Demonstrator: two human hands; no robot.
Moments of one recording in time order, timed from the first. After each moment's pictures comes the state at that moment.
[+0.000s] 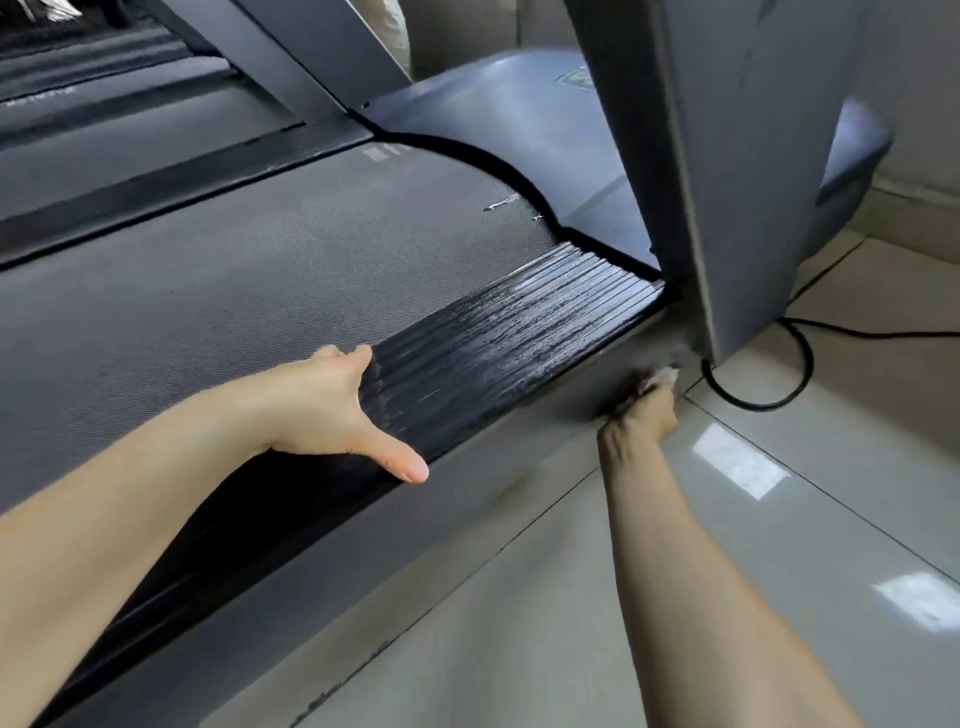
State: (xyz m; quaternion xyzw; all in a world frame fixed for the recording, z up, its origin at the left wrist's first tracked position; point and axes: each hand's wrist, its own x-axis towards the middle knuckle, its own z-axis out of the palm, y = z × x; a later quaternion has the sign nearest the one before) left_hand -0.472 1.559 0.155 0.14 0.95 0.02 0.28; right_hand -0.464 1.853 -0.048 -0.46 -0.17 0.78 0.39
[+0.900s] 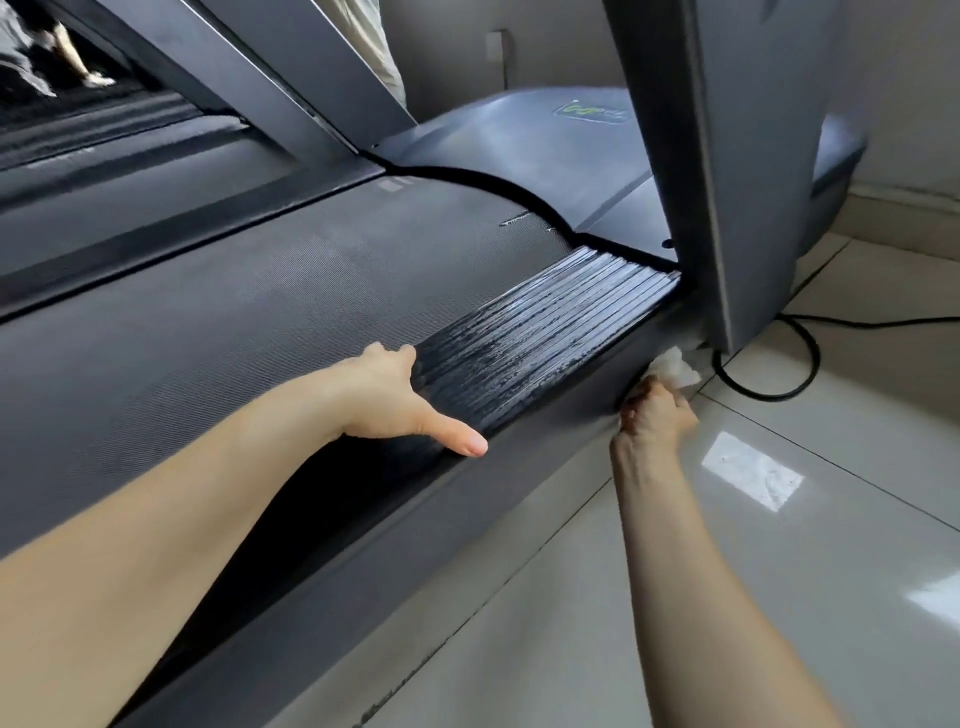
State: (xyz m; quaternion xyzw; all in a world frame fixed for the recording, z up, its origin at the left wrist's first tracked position) left_hand -0.469 1.545 0.151 0.16 0.96 0.02 0.25; right_hand -0.438 1.799 -0.022 -0.44 -0.25 0.77 0.39
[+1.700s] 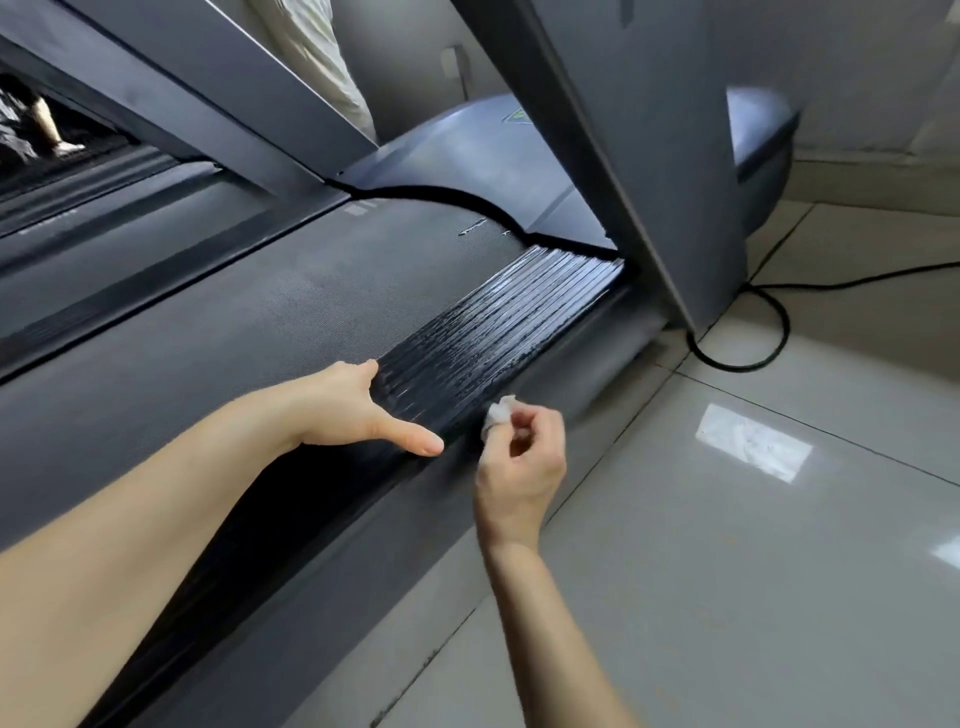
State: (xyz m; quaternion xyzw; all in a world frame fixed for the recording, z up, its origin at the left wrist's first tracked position) left_hand -0.472 1.547 0.156 0.16 0.96 0.02 0.24; right_hand -0.380 1.650 0.004 -0.28 -0.54 0.63 0.48
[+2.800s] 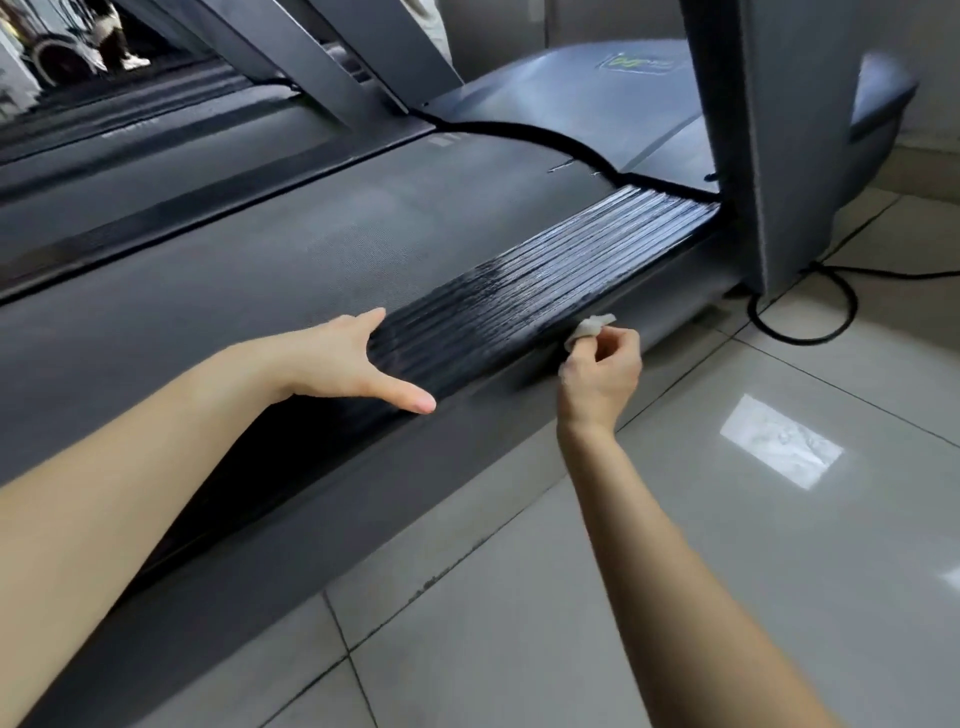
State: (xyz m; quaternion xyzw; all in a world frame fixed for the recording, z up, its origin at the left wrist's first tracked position) left_hand -0.436 1.421 0.146 0.15 0.95 0.09 0.24; right_hand -0.370 1.641 0.013 -0.35 -0.57 0.62 0.41
